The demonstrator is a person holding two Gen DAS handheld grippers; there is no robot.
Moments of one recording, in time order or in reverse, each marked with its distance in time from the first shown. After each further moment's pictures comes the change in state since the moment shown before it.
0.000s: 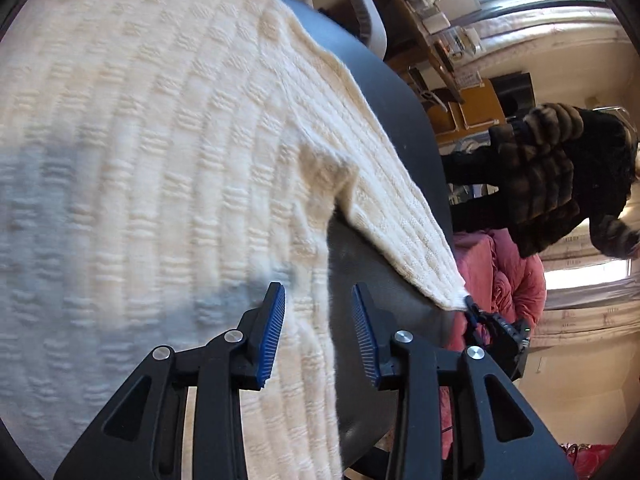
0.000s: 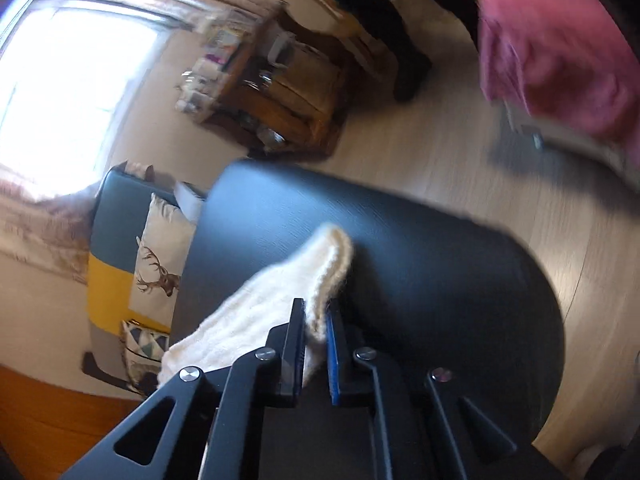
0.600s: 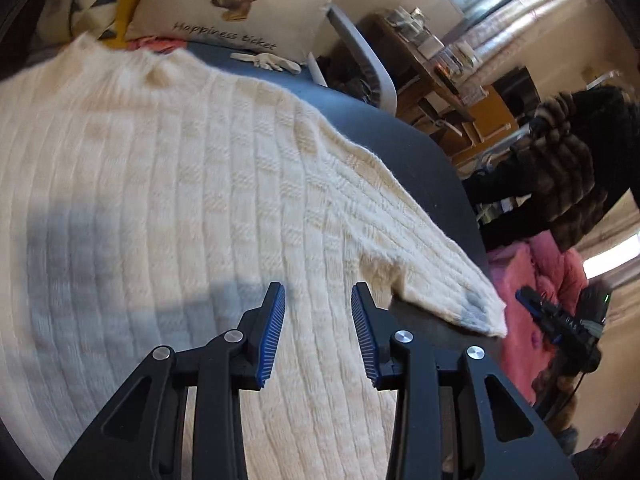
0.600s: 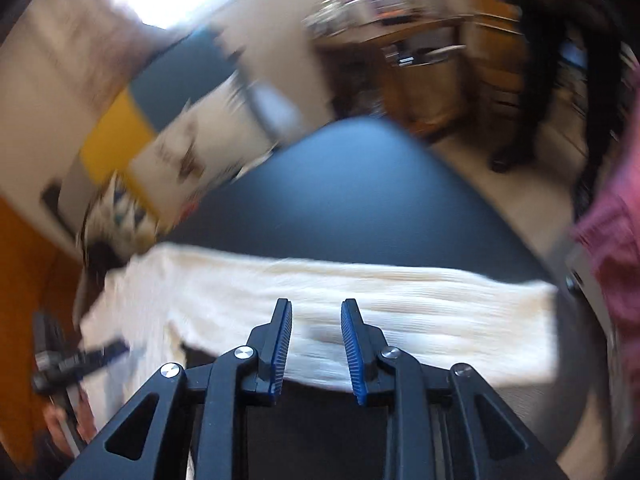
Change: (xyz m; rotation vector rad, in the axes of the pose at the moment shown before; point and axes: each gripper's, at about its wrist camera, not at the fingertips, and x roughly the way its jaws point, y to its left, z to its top) left arm -0.012 0.006 0.052 0.190 -0.109 0.162; right arm 0.072 0.175 -0.065 -0.607 0.222 -0.068
